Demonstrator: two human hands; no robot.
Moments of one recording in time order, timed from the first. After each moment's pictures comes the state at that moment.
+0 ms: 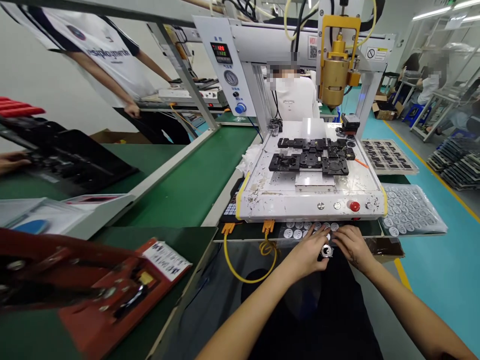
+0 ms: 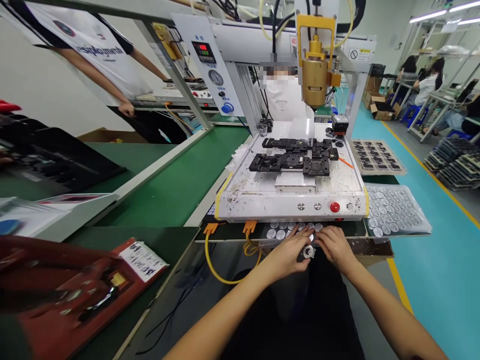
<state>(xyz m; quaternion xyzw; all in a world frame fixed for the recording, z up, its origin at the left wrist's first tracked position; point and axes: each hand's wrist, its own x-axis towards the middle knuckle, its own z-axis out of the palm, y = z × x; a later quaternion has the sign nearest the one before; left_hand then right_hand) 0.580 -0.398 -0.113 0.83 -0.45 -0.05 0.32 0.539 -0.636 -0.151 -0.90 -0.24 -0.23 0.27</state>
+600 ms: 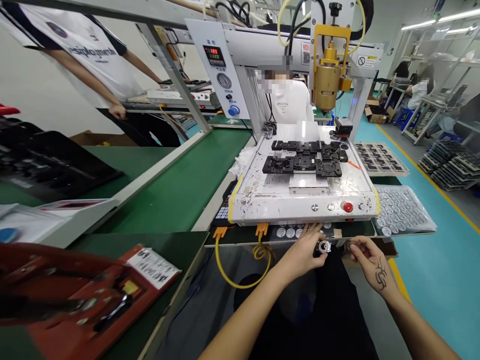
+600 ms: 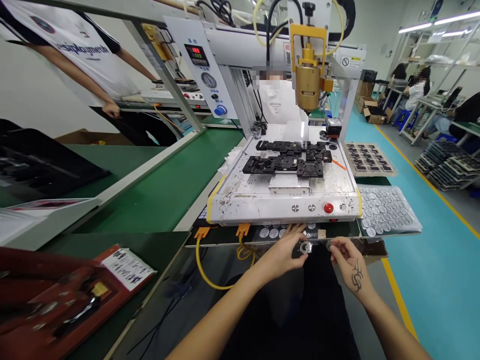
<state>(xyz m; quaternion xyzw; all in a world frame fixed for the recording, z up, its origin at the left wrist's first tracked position) 0.587 -0.406 -0.106 0.84 -0.40 -0.04 0.37 0.478 -0.637 -0.096 -0.84 0.02 -0.16 0.52</state>
